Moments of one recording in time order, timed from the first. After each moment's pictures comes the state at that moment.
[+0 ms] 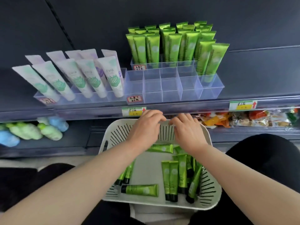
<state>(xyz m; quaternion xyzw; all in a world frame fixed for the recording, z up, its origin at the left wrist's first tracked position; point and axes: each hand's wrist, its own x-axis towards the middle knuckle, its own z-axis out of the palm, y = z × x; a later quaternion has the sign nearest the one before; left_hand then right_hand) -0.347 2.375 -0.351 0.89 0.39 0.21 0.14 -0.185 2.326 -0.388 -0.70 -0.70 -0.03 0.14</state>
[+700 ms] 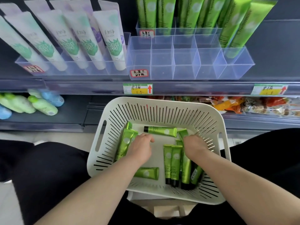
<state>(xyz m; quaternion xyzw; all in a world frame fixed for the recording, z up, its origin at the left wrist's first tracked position) -0.389 2.333 -0.490 0.78 0.55 0.00 0.28 -0.193 2.299 -0.479 -0.75 -0.58 0.25 -0.20</state>
